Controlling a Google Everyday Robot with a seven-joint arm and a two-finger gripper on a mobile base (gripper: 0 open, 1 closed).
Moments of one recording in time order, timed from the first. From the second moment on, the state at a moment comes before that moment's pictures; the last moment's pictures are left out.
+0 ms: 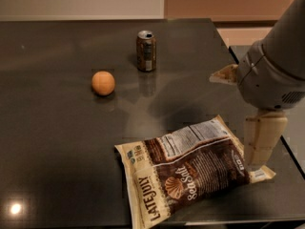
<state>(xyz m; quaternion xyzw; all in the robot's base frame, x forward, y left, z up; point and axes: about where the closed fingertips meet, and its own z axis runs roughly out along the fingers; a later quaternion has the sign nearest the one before) 0.388 -0.145 0.936 -0.75 0.65 0.01 0.13</state>
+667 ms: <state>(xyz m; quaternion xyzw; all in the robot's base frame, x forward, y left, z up) 0.379 -0.137 0.887 -0.79 0.60 0.04 0.12</state>
